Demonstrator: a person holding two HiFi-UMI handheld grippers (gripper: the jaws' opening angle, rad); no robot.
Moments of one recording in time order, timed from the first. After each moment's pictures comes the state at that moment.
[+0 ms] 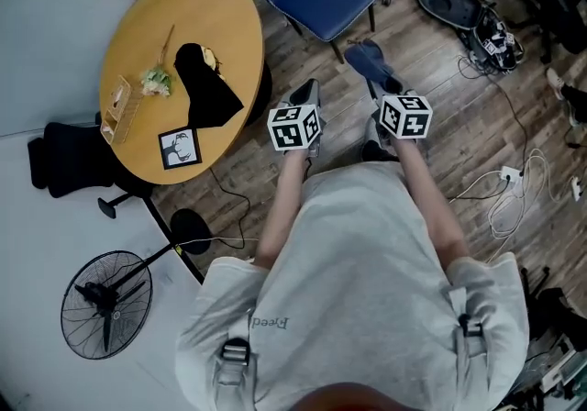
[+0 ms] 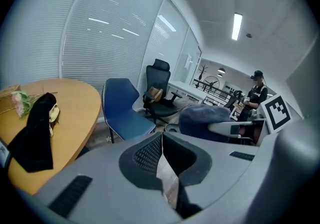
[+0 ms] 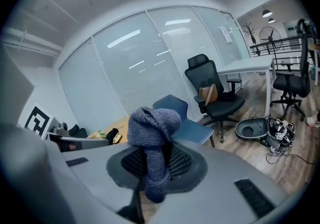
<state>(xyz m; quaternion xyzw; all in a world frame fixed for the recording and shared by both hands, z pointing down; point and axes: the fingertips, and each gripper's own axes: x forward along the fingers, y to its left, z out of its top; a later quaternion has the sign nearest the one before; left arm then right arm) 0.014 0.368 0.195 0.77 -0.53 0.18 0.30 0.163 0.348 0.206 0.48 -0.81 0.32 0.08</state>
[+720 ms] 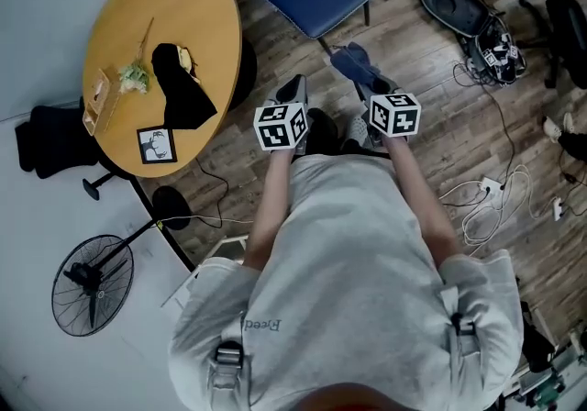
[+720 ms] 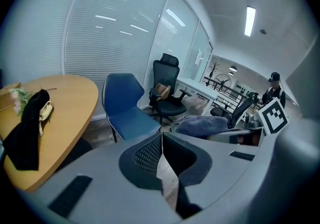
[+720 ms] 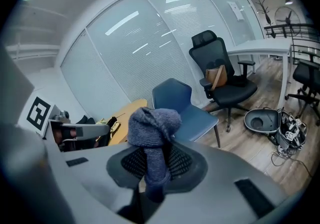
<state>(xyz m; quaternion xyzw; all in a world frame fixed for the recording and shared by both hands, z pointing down) 0.054 0.297 0.222 0.74 -0.56 0.20 0.32 0.194 0.279 0.263 0.39 -0.82 0.38 0.15</state>
